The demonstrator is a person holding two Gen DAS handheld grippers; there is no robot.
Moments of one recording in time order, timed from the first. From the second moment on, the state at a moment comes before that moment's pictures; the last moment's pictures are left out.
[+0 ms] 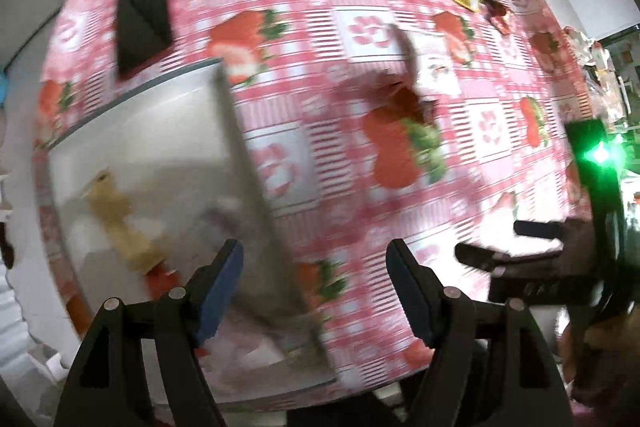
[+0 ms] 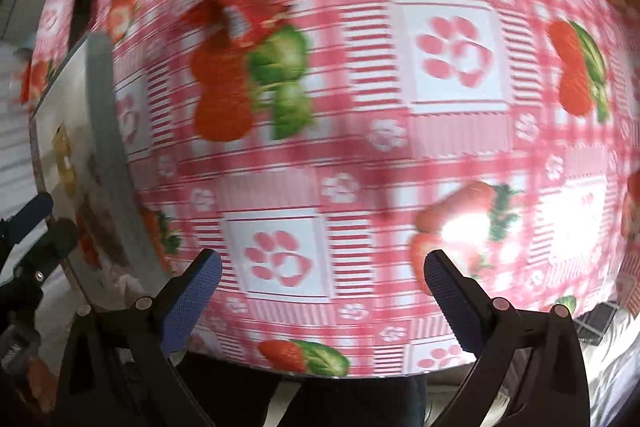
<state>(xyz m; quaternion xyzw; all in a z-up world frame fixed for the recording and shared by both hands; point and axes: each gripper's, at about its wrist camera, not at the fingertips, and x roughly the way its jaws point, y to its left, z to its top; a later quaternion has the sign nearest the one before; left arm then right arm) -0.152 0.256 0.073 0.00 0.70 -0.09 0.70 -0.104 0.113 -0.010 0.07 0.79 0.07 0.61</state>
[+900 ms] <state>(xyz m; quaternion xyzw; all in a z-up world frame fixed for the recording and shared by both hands) -0.046 0.176 -0.010 -0.08 0.74 0.00 0.66 -0.151 -0.106 -0.032 0.14 0.78 0.03 0.61</state>
